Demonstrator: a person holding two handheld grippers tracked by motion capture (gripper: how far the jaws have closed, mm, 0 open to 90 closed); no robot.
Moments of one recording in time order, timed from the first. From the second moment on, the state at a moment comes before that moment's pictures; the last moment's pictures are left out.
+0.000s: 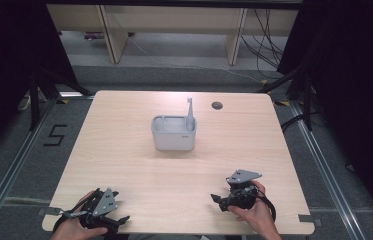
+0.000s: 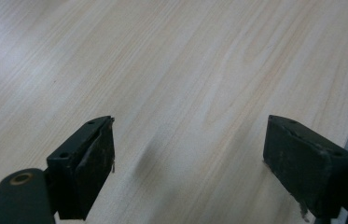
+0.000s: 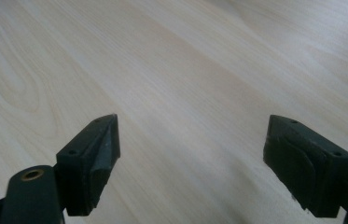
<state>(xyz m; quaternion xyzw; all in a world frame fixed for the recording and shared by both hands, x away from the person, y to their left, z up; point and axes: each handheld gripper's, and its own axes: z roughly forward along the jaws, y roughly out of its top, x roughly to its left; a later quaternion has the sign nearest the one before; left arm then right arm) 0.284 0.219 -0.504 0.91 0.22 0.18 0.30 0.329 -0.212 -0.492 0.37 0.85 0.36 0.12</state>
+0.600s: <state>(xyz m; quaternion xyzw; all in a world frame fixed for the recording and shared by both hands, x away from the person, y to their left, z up) 0.284 0.219 -0.504 0.91 0.22 0.18 0.31 0.321 -0.217 -0.496 0.36 0.86 0.35 0.12</state>
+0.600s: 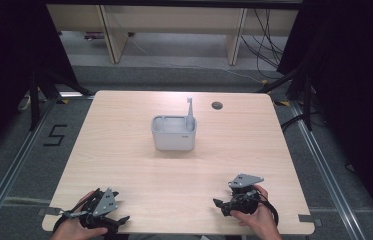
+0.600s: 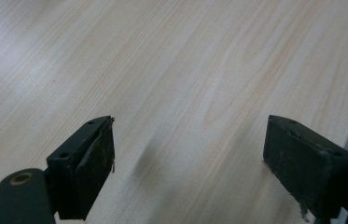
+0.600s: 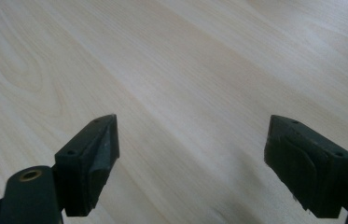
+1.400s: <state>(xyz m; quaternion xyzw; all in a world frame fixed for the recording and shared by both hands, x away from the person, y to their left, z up) 0.283 0.219 -0.504 0.91 0.22 0.19 0.30 0.318 -0.221 -0.496 0.37 0.86 0.34 0.12</state>
